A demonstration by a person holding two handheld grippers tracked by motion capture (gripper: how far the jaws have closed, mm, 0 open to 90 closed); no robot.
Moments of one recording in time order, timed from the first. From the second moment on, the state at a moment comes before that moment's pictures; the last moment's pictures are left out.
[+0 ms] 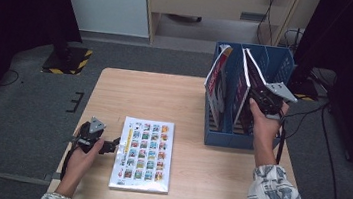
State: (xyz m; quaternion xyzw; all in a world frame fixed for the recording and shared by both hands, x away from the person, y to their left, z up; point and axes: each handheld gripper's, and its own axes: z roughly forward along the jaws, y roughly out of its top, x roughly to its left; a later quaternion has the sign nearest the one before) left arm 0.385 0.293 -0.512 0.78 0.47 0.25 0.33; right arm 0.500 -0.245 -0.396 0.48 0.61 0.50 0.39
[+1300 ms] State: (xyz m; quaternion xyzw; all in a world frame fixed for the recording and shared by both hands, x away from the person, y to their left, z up) left arm 0.385 0.293 -0.514 0.78 0.47 0.25 0.33; right arm 0.459 -0.249 -0.408 0.46 0.61 0.51 0.39
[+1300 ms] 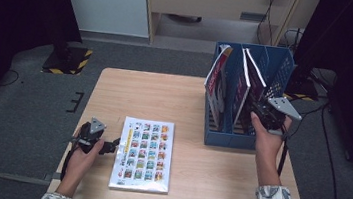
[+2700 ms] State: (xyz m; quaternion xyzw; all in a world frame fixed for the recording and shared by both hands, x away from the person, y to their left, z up) left arm 0.383 0.291 -0.511 0.78 0.47 0.26 0.34; right arm 0.429 -0.237 -0.418 0.44 0.63 0.51 0.38
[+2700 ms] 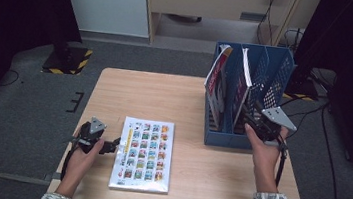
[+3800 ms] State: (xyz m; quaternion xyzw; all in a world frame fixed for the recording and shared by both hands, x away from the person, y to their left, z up) left arm 0.384 0.291 -0.509 0.77 0.47 0.26 0.34; right arm 0.397 -0.183 -0.424 0.38 0.69 0.54 0.31
